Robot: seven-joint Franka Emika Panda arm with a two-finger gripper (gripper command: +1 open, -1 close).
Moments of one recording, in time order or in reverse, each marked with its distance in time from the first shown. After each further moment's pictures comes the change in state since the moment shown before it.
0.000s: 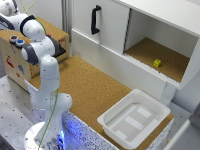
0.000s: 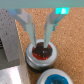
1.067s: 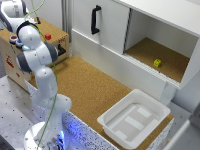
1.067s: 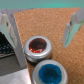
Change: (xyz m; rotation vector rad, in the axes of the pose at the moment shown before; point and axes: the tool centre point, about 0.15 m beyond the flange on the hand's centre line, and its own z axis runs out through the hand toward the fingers) arm -0.020 0.014 -0.009 0.140 0.033 0.002
